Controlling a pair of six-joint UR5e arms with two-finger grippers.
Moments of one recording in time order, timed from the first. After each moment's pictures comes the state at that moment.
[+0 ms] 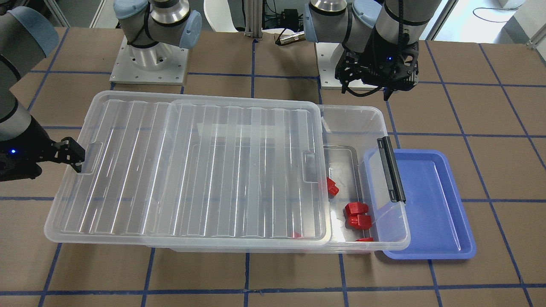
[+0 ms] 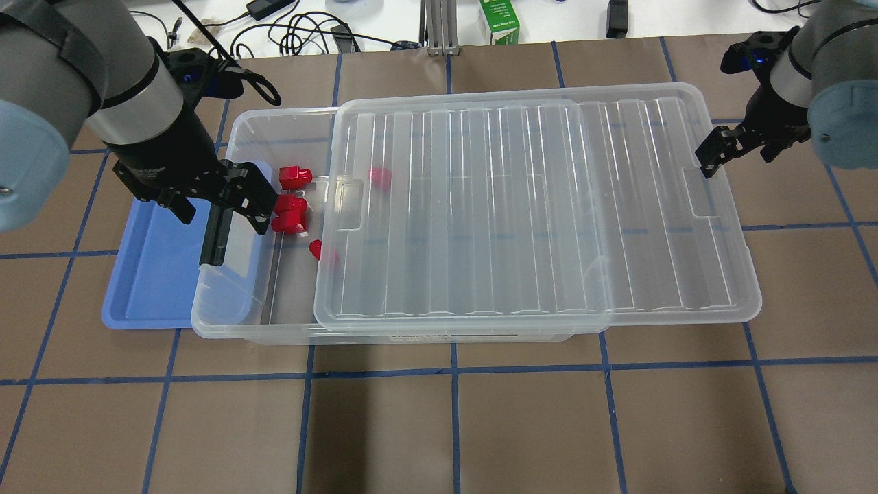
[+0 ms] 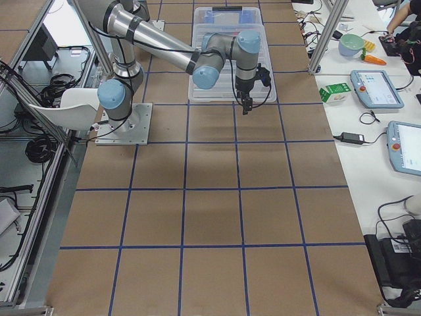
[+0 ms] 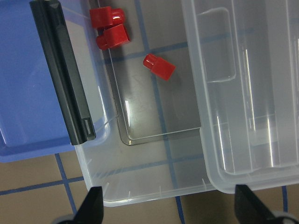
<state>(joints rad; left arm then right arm) -1.54 -1.48 -1.66 -1.65 1.58 0.19 1.25 -1.40 1.76 -1.99 -1.61 -0.54</state>
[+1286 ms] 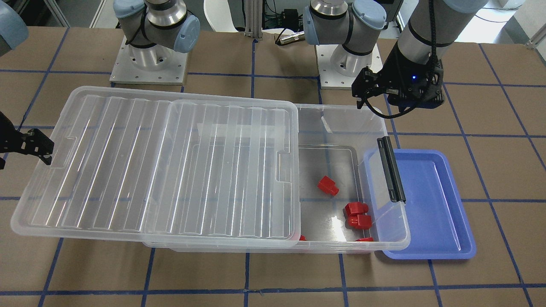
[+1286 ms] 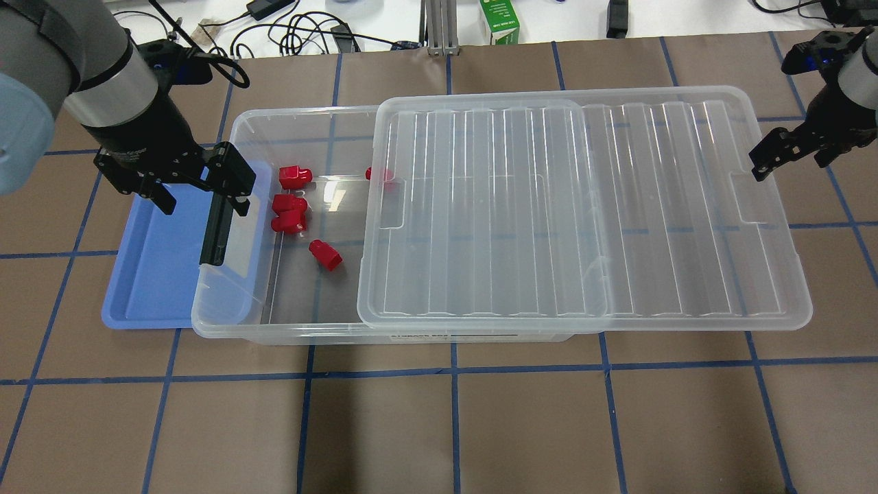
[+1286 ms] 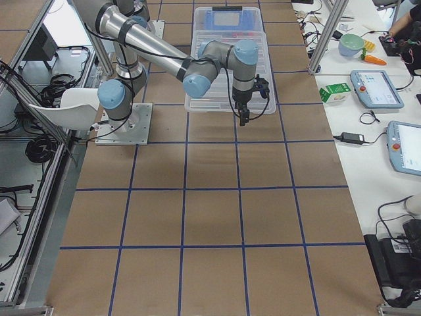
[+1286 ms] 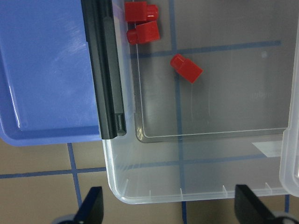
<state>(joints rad) -1.50 -1.54 -1.65 -1.61 1.58 0.13 1.14 -1.43 1.76 -1.98 -1.61 -0.59</state>
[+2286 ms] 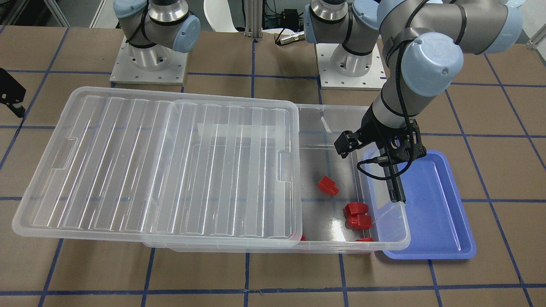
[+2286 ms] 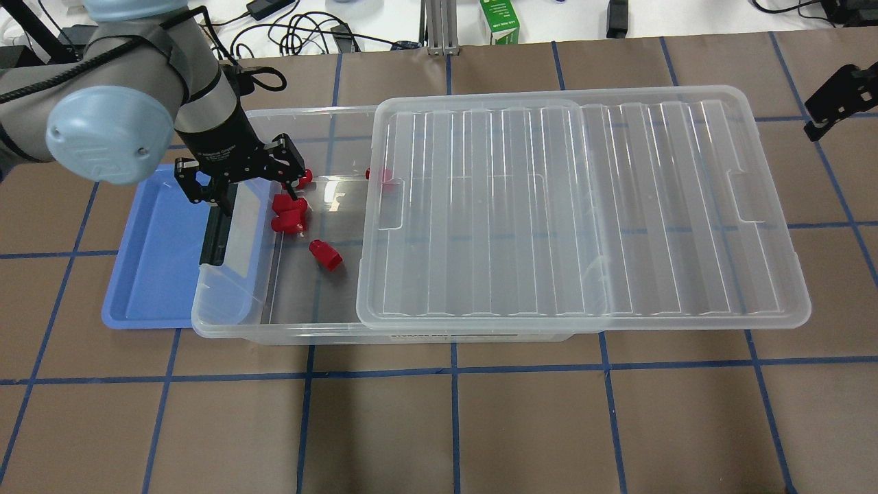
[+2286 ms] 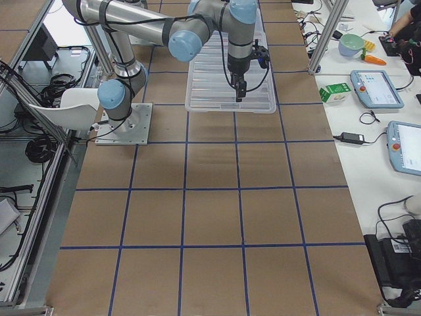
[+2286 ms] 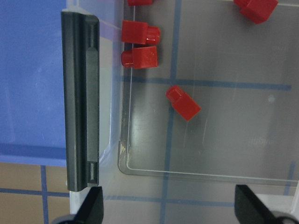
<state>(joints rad) -1.54 -1.73 -1.69 -1.40 1.57 -0.28 1.14 -1.57 1.53 -1.58 -1.61 -0.58</state>
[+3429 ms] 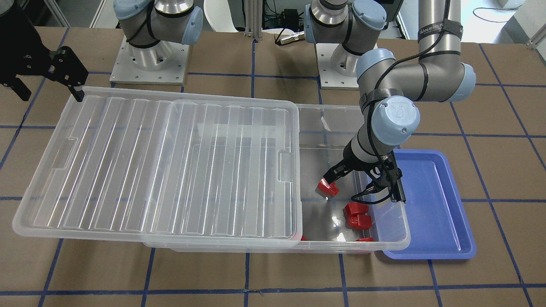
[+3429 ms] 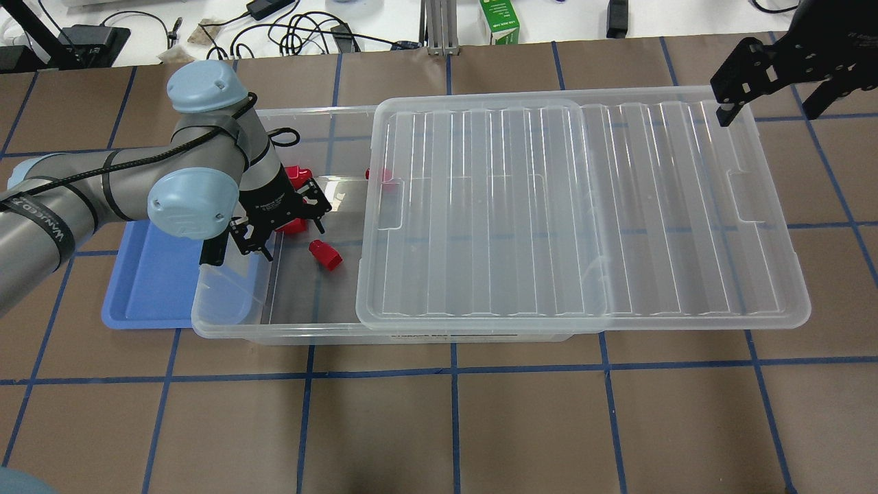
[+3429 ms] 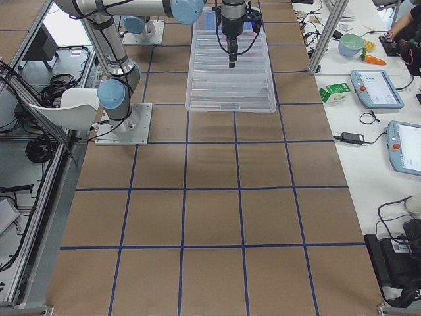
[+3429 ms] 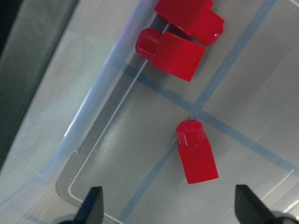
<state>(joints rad) -1.55 -1.85 -1.85 -1.17 1.56 -0.54 1.38 -1.60 1.50 -1.52 -1.59 -0.21</state>
